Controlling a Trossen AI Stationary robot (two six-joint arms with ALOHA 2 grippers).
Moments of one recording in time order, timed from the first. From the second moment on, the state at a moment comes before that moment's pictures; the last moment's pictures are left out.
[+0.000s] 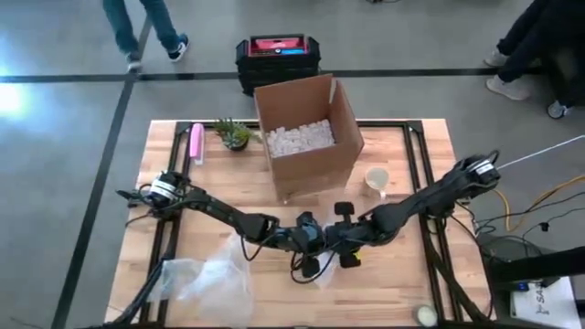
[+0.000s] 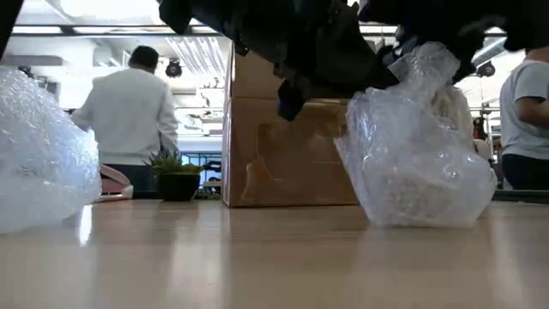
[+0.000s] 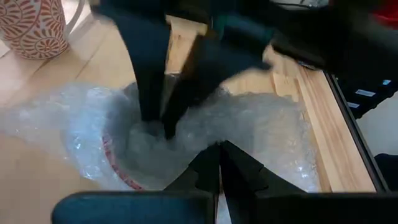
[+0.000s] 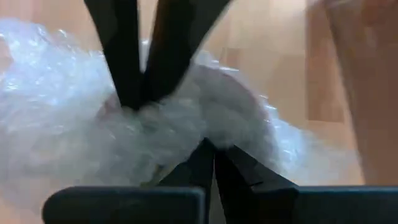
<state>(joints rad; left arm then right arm) -0.31 1.98 1.29 0.18 -0.23 -0.40 0.41 1.71 1.08 -0.57 0.22 0.24</state>
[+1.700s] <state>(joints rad) -0.31 1.91 1.30 0.12 -0.19 -0.40 0.41 1.79 1.18 -0.68 0.13 0.19</state>
